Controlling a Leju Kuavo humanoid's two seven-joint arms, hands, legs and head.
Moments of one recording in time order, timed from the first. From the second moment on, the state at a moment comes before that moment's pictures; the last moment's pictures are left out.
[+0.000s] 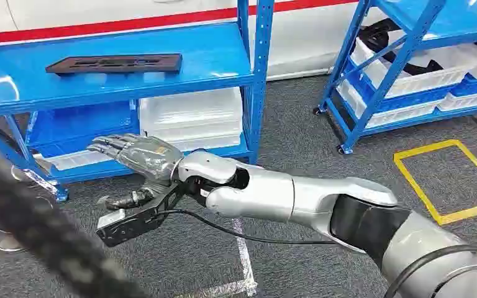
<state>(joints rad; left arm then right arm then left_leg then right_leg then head) -0.09 -0.02 -0.04 -0.26 0.12 0.50 -0.42 -0.90 -0.16 1.12 -1.60 0.43 0.02 0.30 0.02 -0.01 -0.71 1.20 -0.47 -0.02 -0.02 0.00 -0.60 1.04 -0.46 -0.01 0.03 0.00</state>
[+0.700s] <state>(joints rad) -0.10 -0.02 -0.06 -0.26 0.14 0.50 -0.43 -0.87 -0.16 1.09 -1.60 0.47 0.04 0.30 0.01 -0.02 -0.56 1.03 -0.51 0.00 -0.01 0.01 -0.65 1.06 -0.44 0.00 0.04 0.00</state>
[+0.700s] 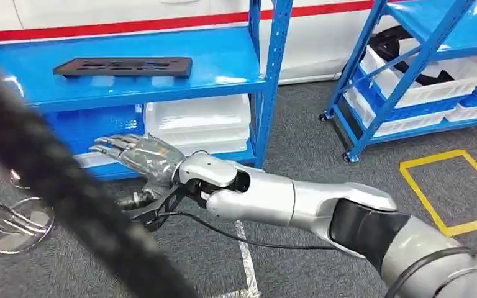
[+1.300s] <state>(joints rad) -0.09 -0.02 -0.06 -0.26 0.15 0.50 -0.43 -0.87 -0.15 1.08 -1.61 0.49 0.05 0.31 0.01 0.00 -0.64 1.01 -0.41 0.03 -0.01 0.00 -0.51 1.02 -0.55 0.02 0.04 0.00</state>
